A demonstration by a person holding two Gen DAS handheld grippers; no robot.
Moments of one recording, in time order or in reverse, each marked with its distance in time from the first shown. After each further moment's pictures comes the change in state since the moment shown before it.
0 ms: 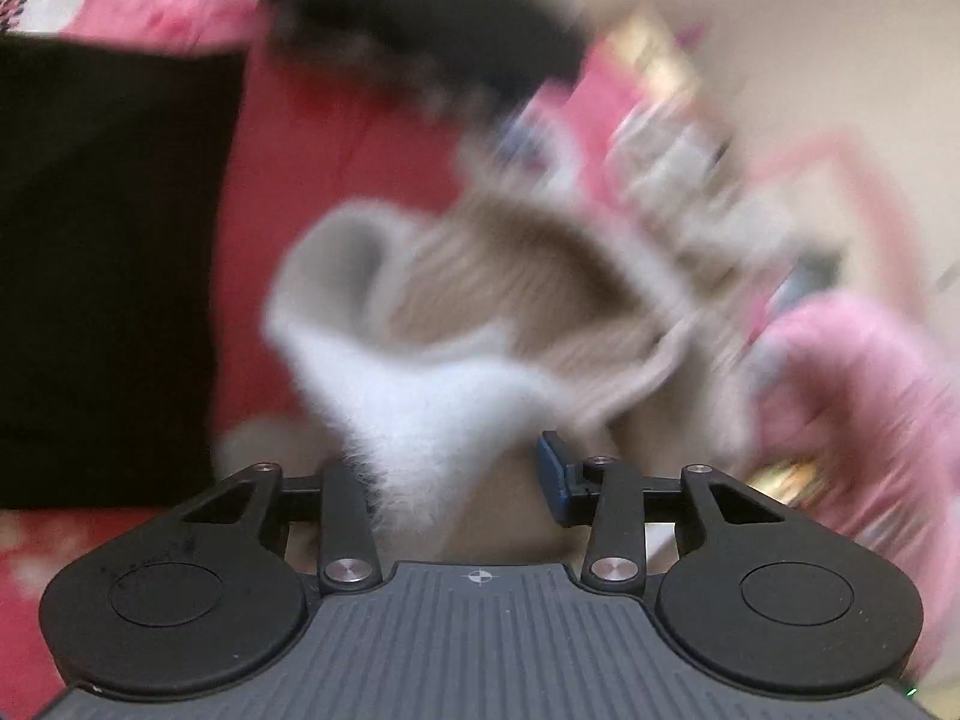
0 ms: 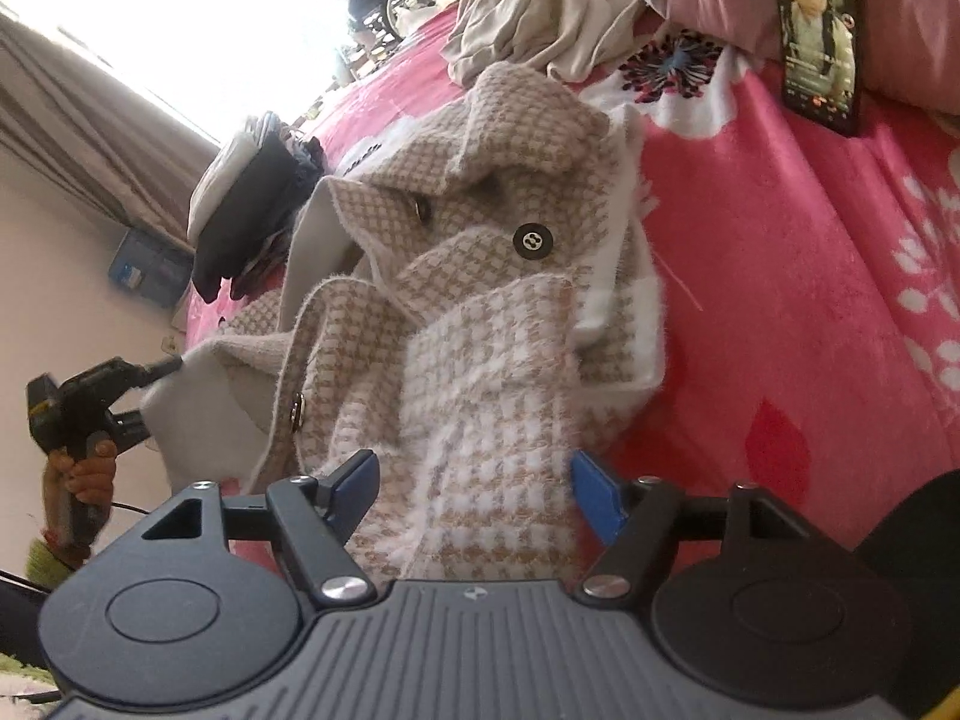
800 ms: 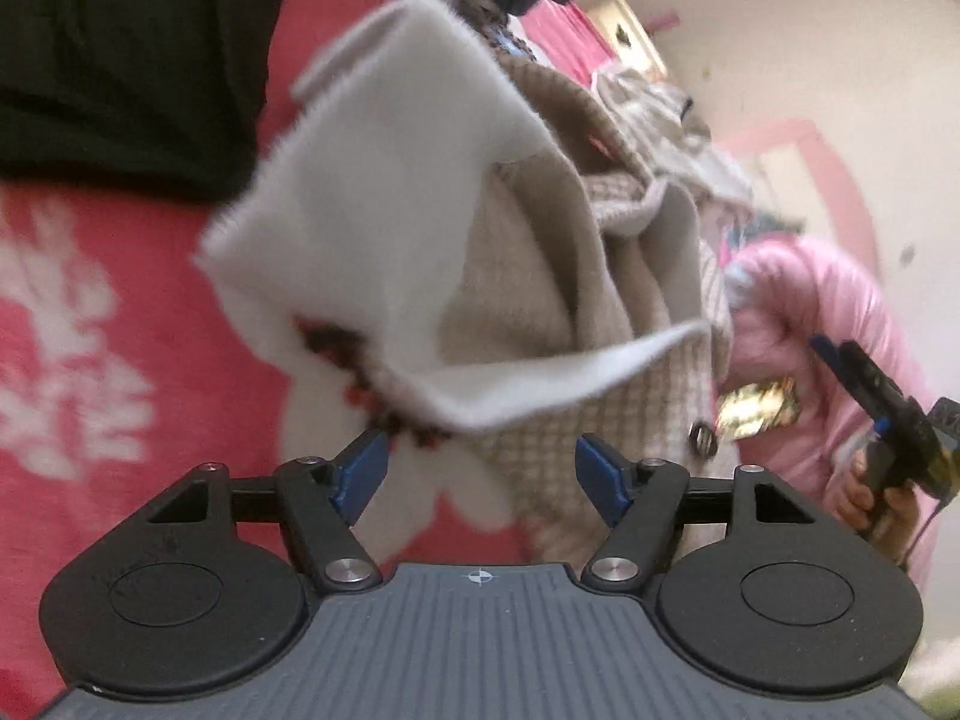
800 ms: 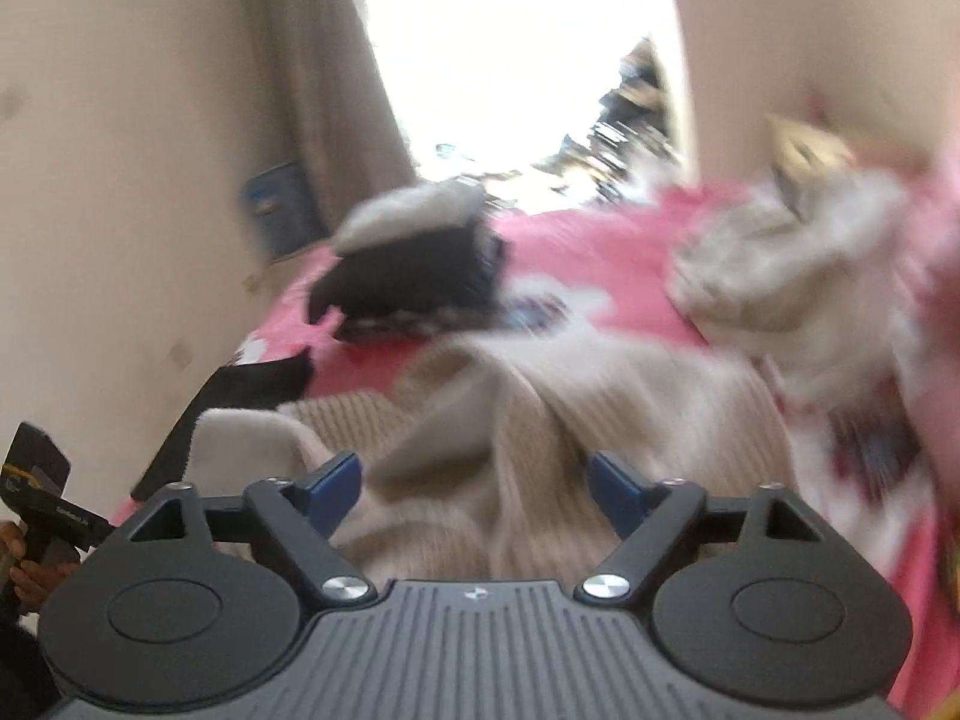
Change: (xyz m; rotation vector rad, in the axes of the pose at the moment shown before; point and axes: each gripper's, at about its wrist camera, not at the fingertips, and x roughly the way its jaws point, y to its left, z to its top) left arm 0.020 0.030 -0.123 -0.154 -0.091 -0.242; right arm 0.052 0.120 0.104 -0.729 -0.227 0.125
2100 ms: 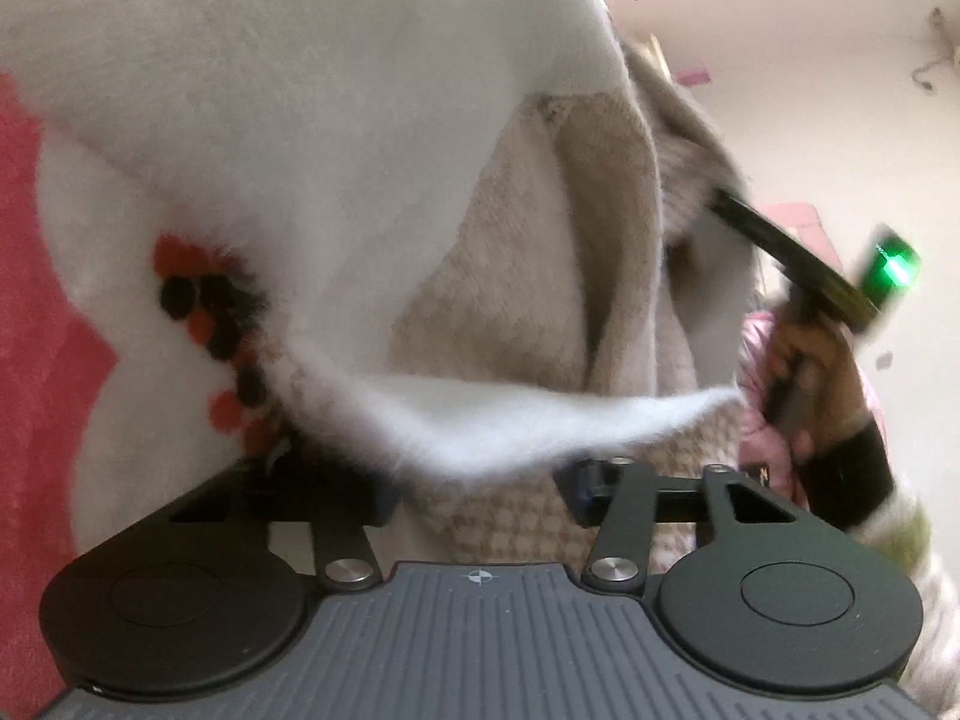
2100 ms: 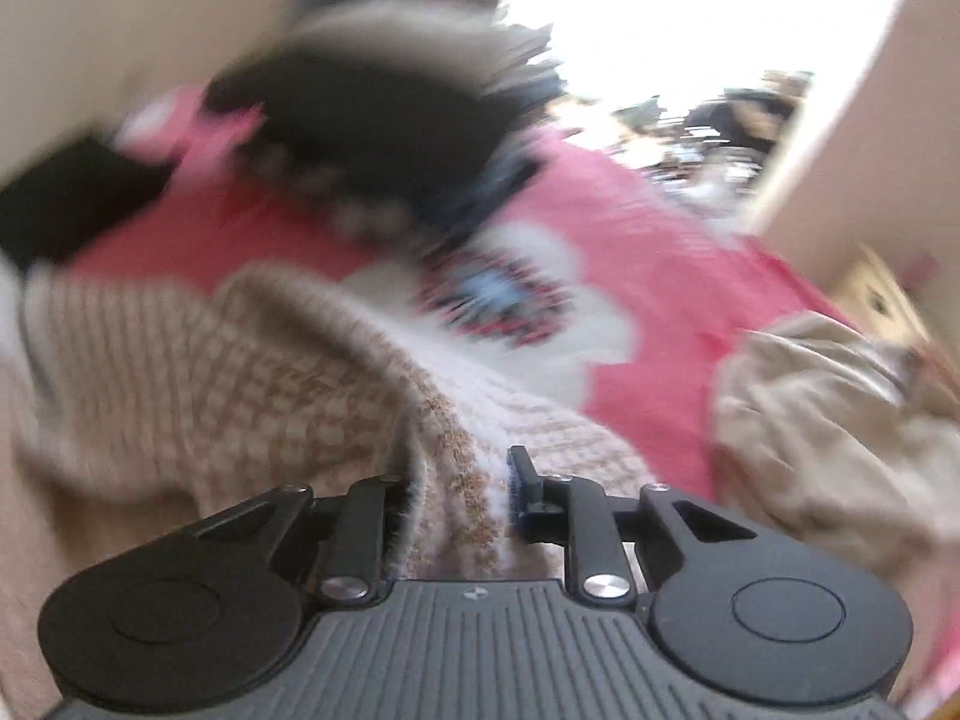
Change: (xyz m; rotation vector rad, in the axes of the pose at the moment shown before) left arm 0.088 0.011 -0.010 -0.183 -0.010 -0.084; right arm 0.218 -0.013 0.044 -0.401 0.208 -0.194
